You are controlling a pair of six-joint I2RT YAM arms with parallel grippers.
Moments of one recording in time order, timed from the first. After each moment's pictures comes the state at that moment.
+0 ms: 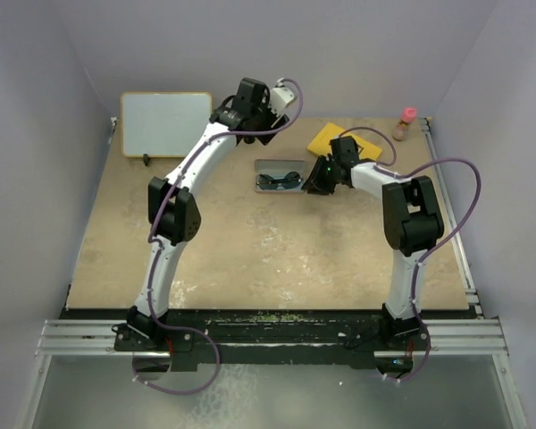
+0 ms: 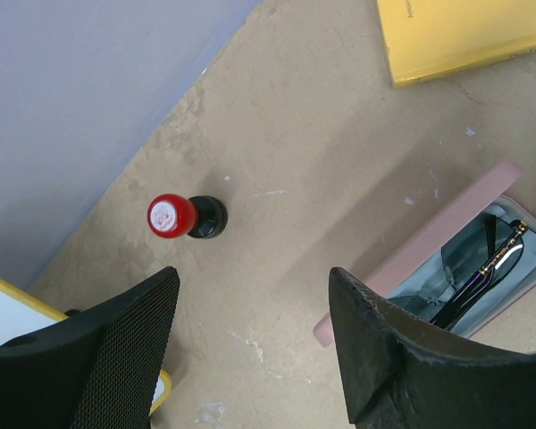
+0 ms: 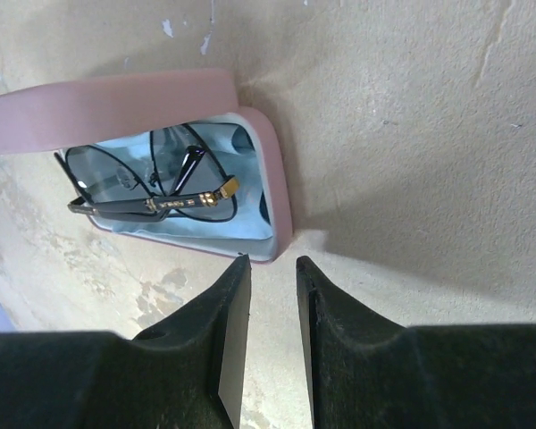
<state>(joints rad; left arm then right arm) -0.47 2.36 2.41 -0.66 0.05 0.41 0.25 2.05 1.37 -0.26 -0.28 0.68</state>
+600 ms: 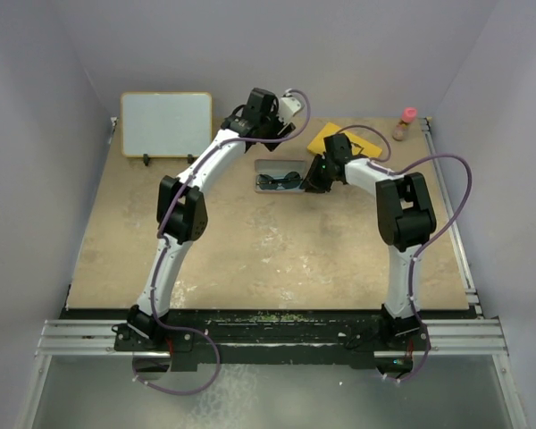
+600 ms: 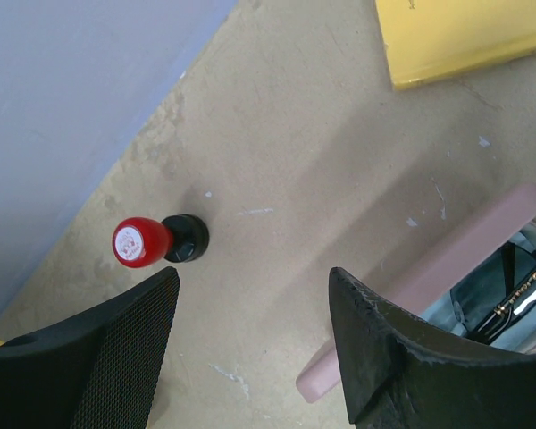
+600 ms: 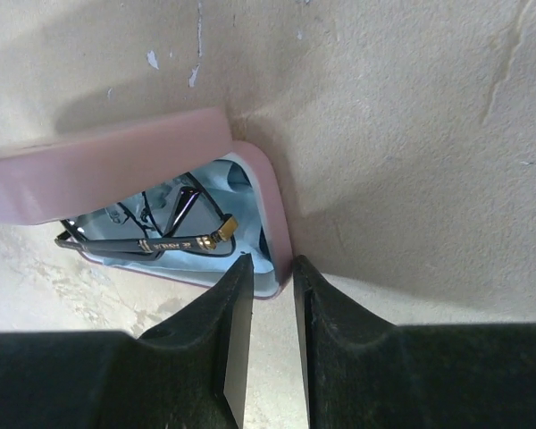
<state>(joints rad) -0.50 2.44 2.39 -0.58 0.01 0.43 0.27 2.11 1.45 -0.30 -0.23 0.69</state>
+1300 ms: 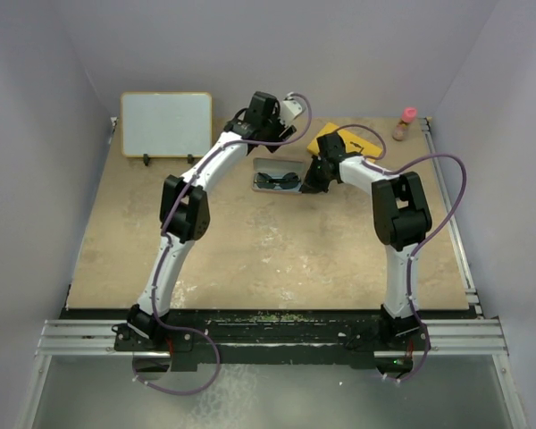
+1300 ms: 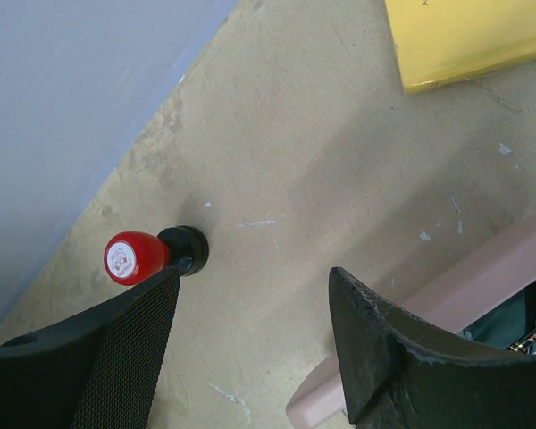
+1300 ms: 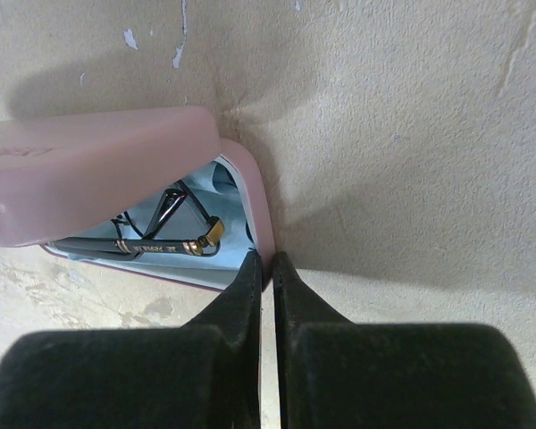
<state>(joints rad) -0.50 2.48 2.39 -0.51 0.00 0.44 0.31 2.13 1.52 -0.40 -0.15 0.69</state>
